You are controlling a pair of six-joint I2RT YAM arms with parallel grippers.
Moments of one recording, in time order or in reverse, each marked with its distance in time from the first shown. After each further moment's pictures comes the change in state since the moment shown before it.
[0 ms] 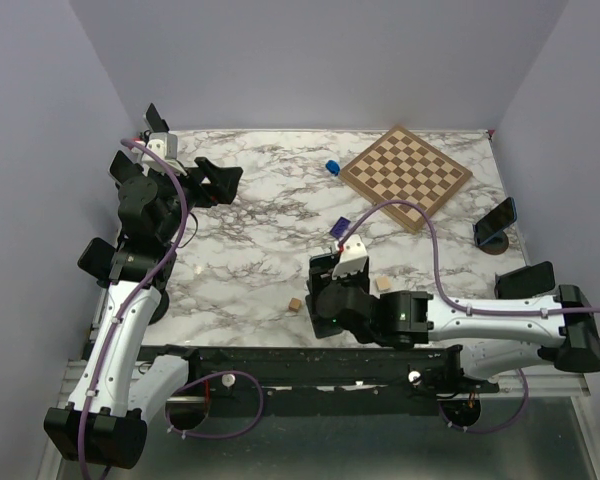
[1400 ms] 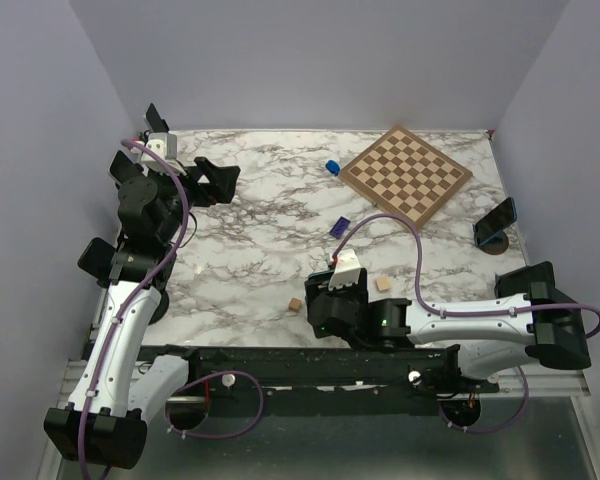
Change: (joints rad) left arm -0.001 -0.001 0.000 0.000 -0.032 0.036; right arm -0.018 0.077 -0.111 0.068 -0.042 0.099
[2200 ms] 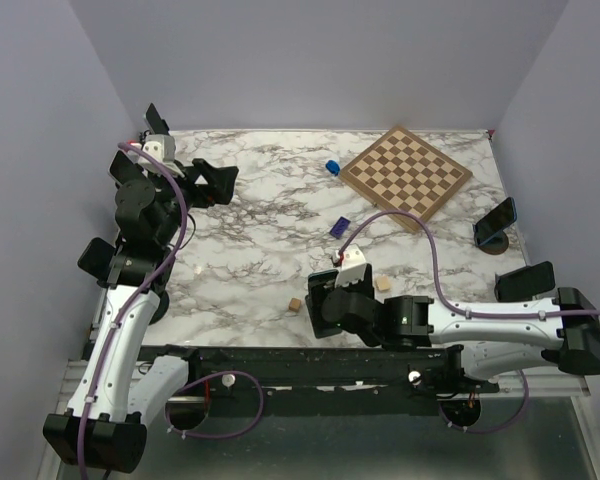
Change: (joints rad) left arm 0.000 -0.026 -0.006 0.001 -0.008 0.007; right arm -0.003 -0.123 0.019 -0.078 -0.108 -0.066
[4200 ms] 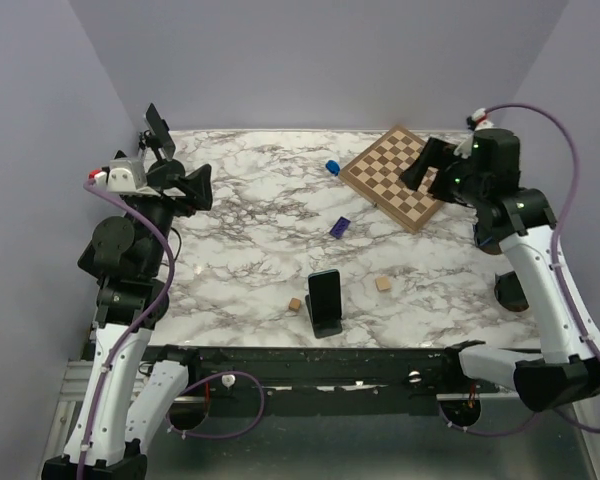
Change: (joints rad) left arm 0.000 -0.201 -0.064 0.066 -0.201 0.075; right arm -1.211 -0.034 0.596 -0.322 -0.819 -0.314
